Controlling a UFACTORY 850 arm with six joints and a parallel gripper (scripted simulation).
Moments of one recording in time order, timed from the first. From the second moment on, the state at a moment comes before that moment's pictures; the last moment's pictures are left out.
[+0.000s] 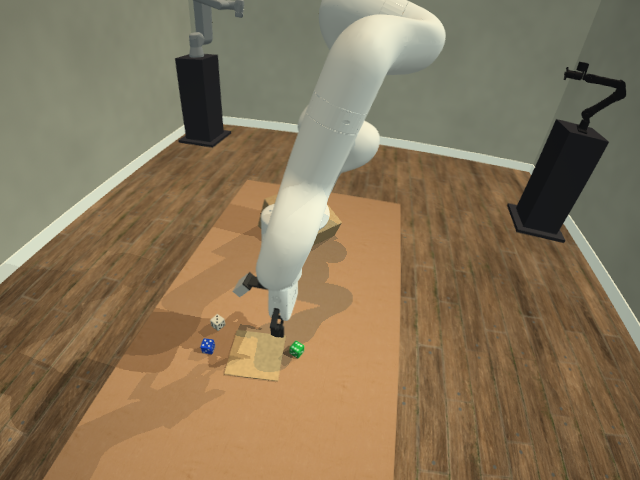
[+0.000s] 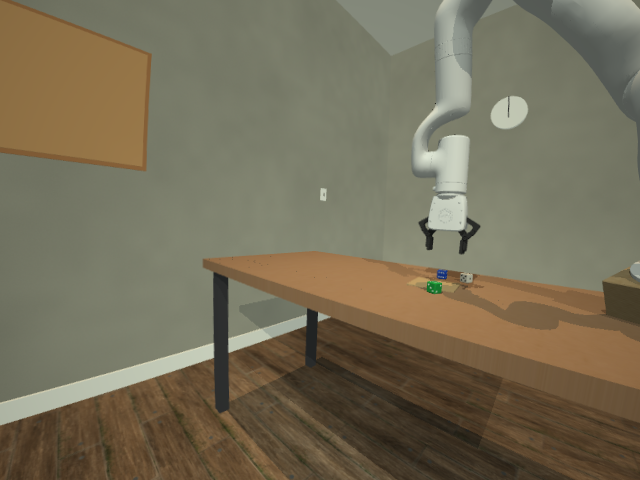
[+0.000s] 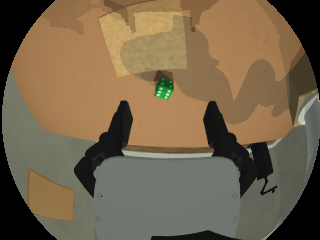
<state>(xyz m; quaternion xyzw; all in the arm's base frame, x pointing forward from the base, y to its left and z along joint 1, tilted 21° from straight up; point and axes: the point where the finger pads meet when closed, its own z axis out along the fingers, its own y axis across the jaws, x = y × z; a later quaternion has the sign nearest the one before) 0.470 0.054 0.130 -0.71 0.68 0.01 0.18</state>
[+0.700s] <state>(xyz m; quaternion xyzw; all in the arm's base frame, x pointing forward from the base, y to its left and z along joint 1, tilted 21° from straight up) 0.463 0.045 0.162 -0.71 0.69 0.02 0.18</state>
